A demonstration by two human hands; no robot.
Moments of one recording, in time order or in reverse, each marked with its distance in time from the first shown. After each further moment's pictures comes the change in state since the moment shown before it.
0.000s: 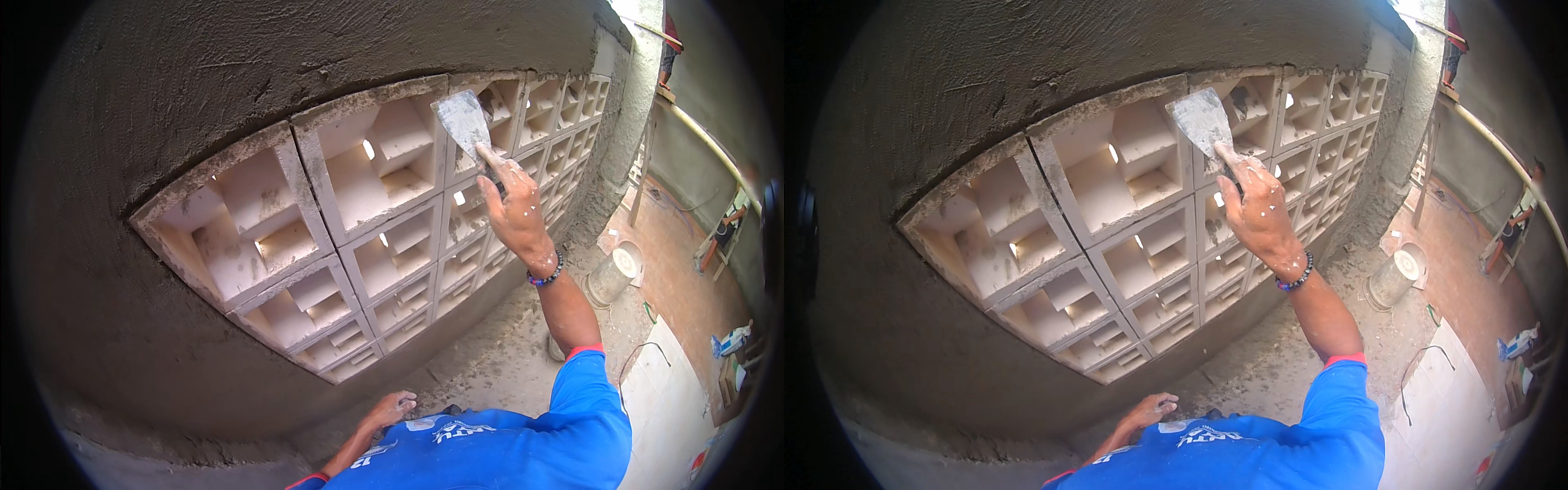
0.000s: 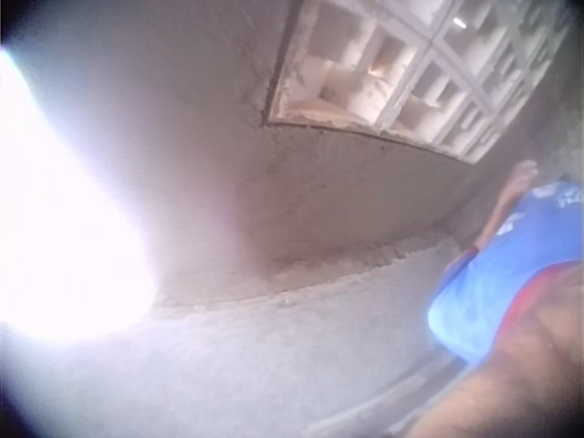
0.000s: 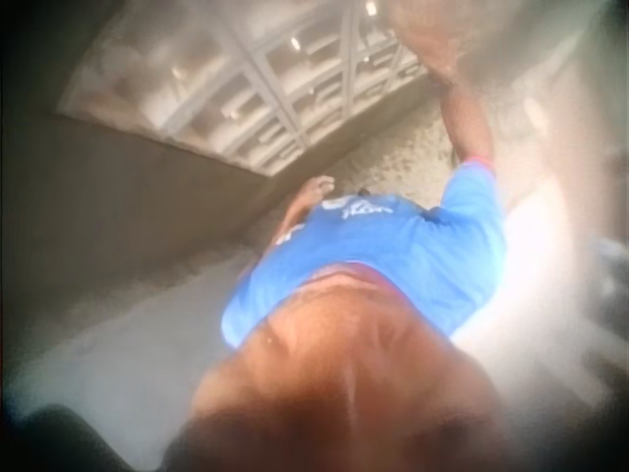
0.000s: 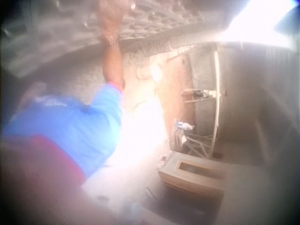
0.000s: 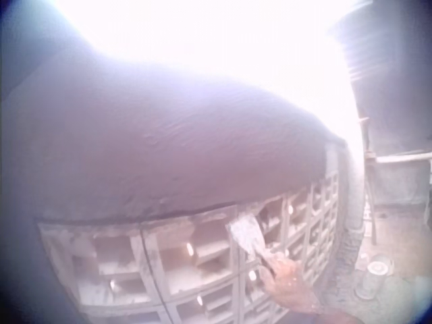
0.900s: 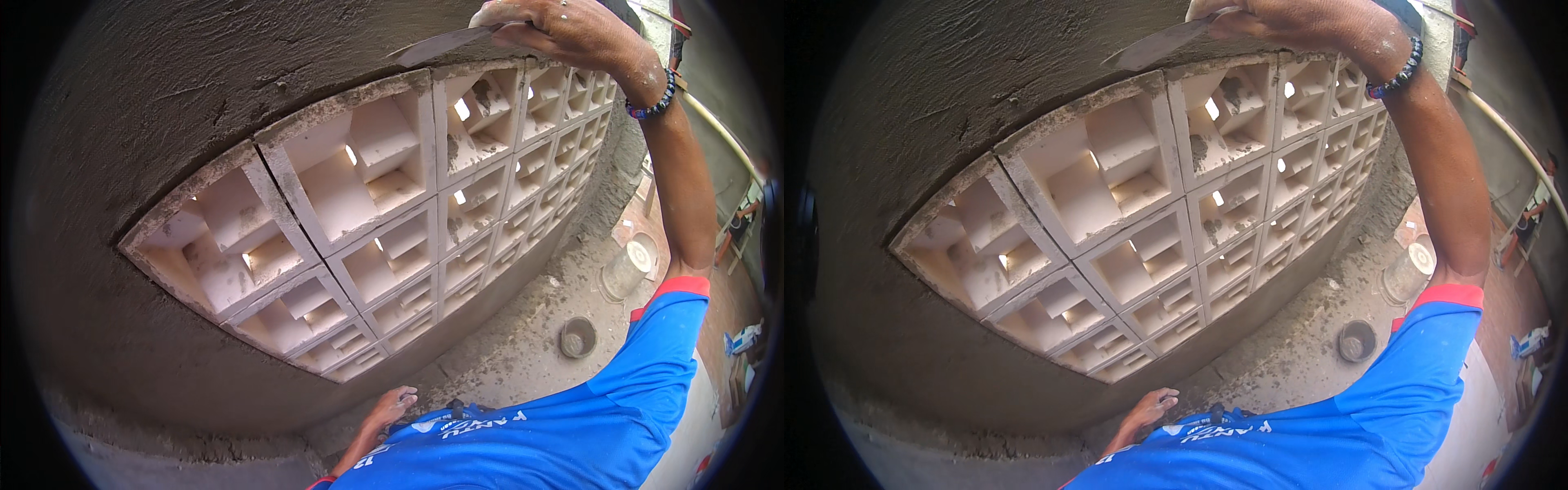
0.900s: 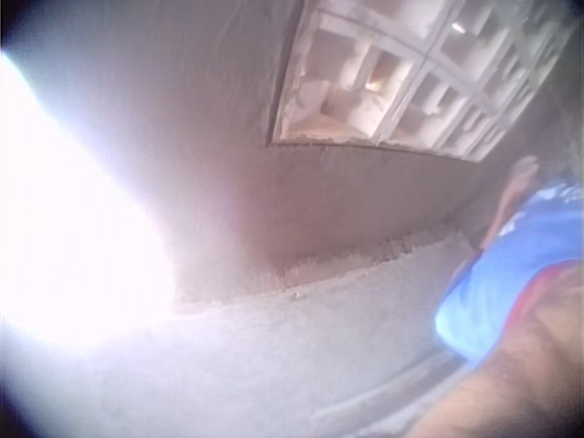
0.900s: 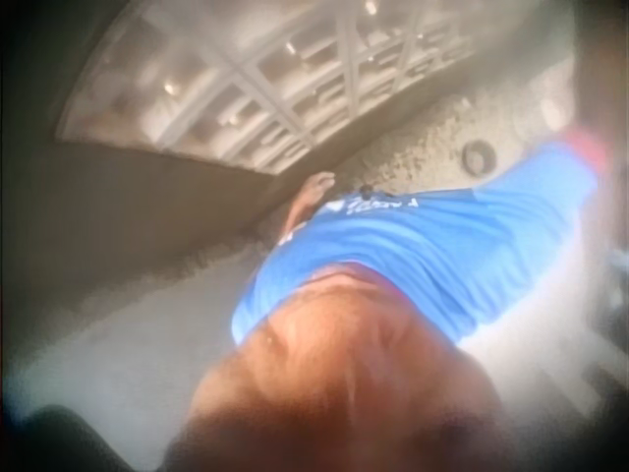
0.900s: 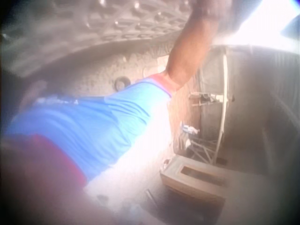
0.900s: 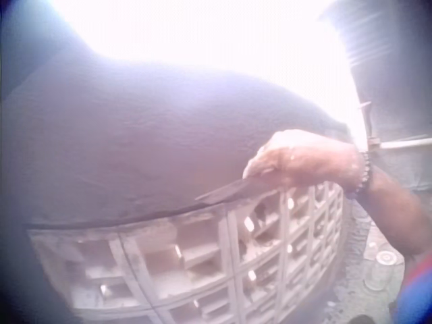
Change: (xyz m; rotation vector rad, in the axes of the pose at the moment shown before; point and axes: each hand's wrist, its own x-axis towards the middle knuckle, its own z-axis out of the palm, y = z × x) left_hand 0.014 0.012 0.001 -0.030 0.104 -0.075; right_hand 0.194 -0.010 -0.129 -0.417 -0.570 -0.538
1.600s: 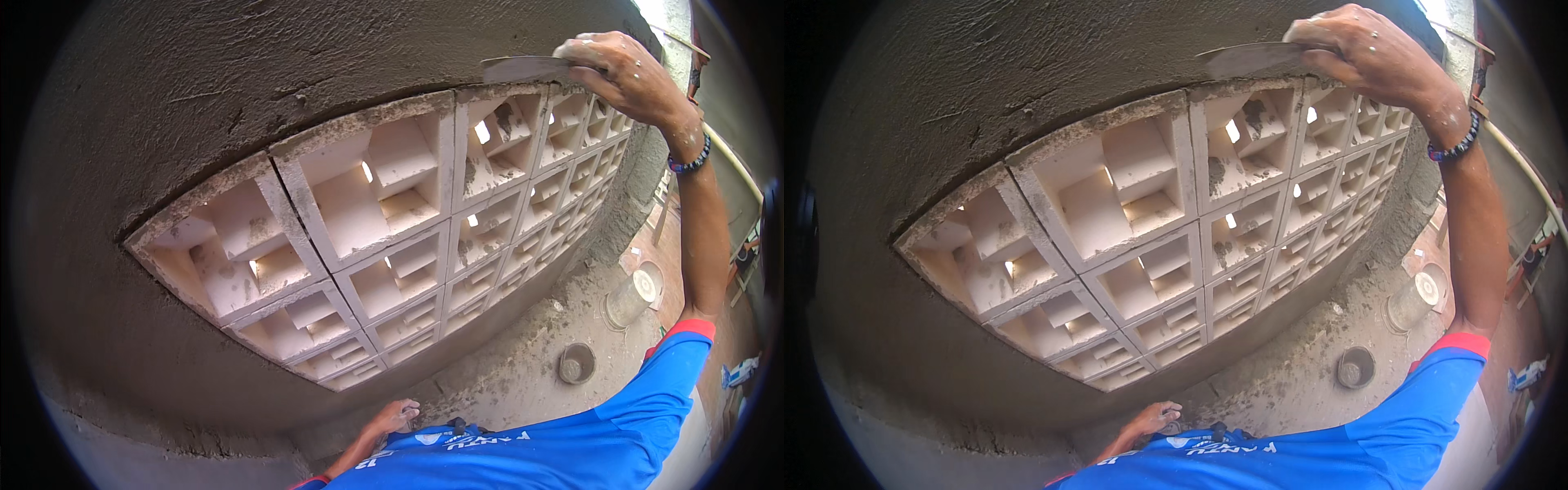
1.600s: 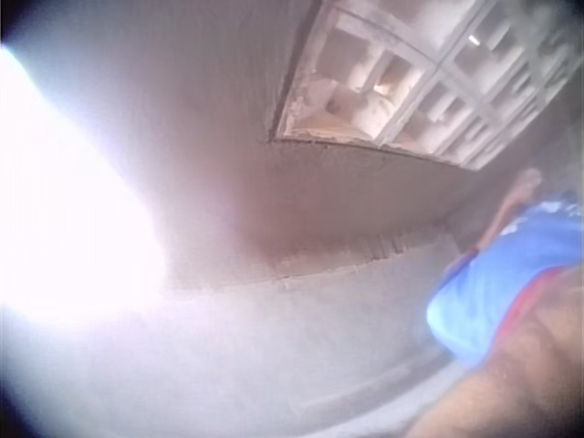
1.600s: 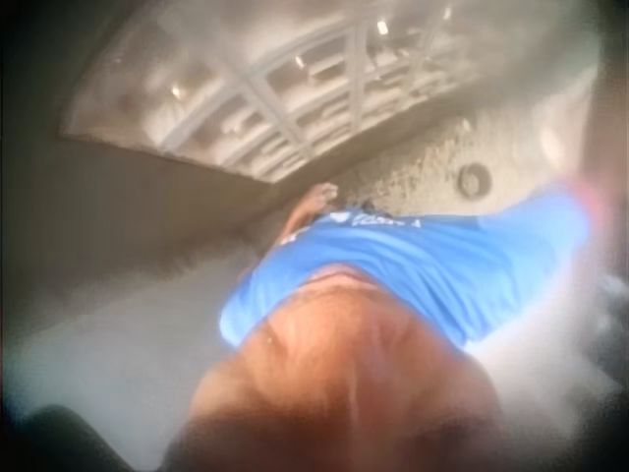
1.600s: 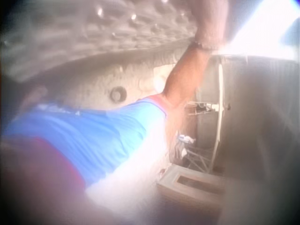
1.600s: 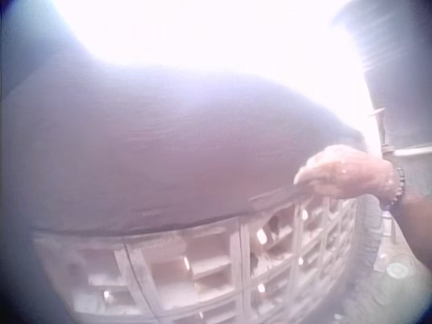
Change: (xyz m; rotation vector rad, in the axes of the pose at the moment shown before) left_hand 0.025 -0.005 0.006 0.061 -0.096 0.066; right_hand -0.046 0.053 0.030 -0.204 0.112 0.056
